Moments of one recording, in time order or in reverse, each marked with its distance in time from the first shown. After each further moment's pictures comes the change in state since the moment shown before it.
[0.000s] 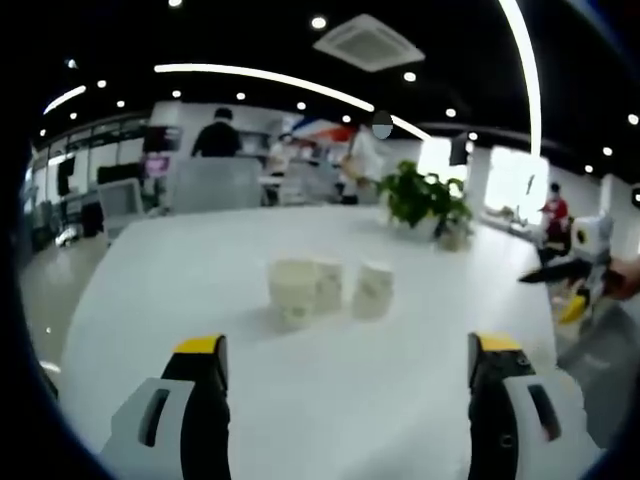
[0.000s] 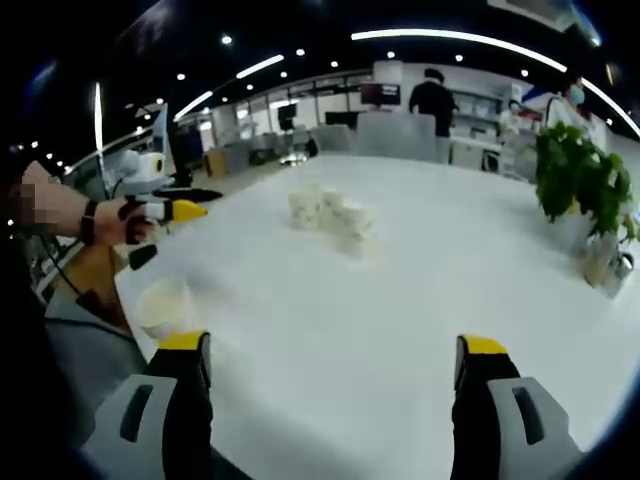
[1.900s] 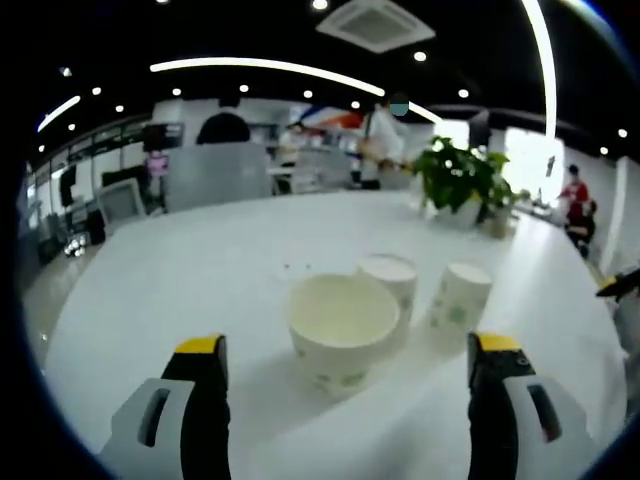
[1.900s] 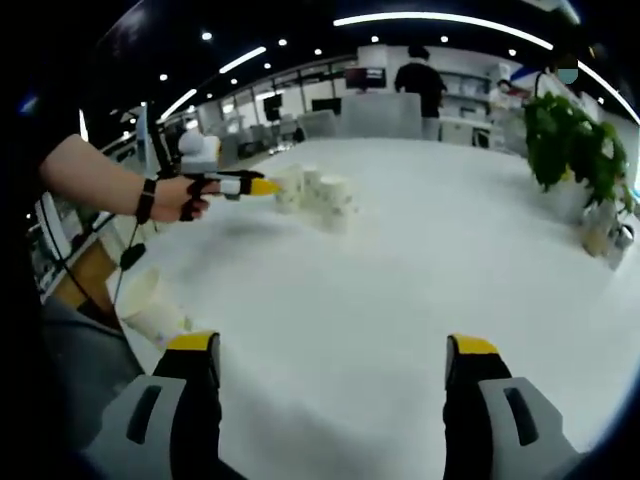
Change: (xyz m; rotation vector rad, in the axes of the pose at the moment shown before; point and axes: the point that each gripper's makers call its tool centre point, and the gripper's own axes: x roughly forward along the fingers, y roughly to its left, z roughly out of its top) left arm 0.133 0.050 0.002 0.050 0.042 0.068; right arm 0.006 -0.017 -0.030 0.086 0.056 -0.021
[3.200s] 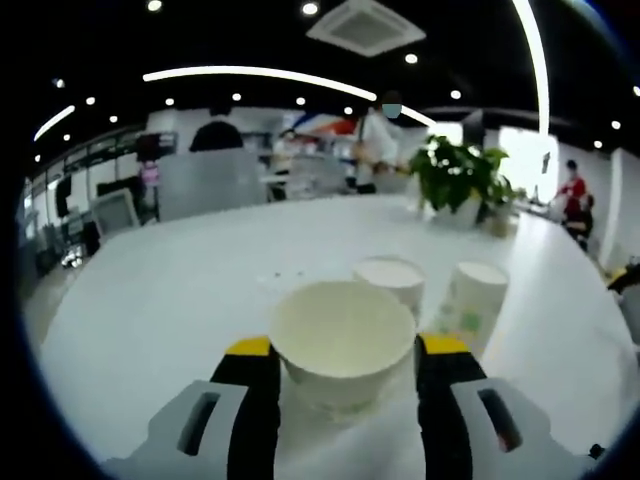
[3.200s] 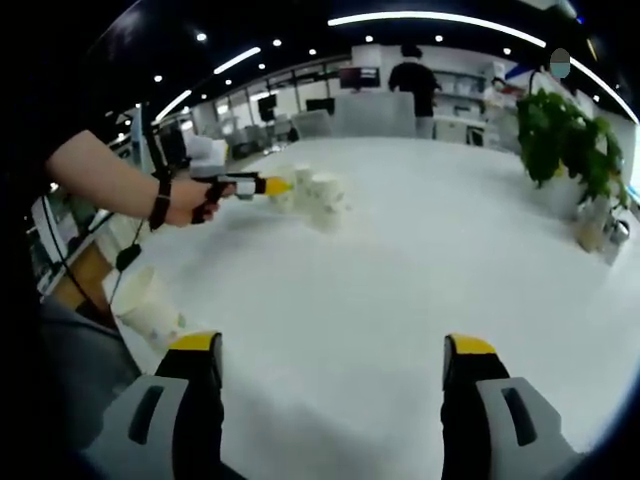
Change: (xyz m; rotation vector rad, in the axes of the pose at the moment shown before) left arm 0.026 -0.005 -0.001 0.030 -0.030 -0.020; right arm -0.004 -0.008 -0.004 0.008 0.002 -0.019
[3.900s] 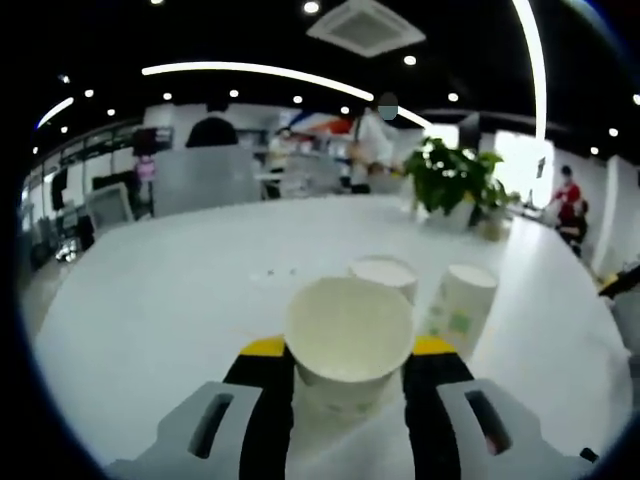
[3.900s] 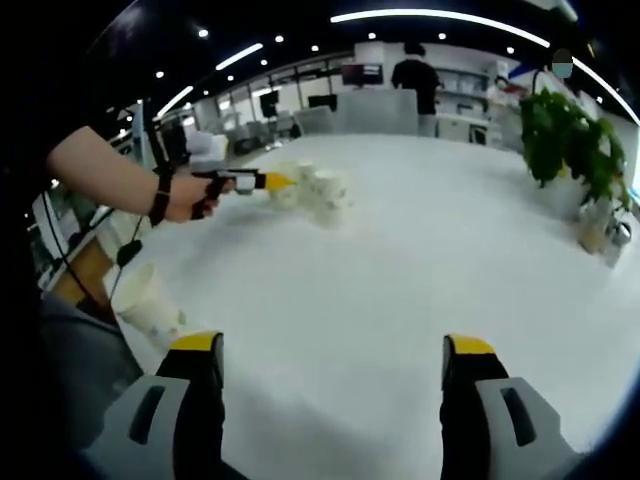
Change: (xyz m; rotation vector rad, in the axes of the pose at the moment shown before) left arm -0.006 -0.004 0.002 -0.025 0.002 -0.029; right arm 0.002 0.002 0.001 -0.012 0.011 0.006
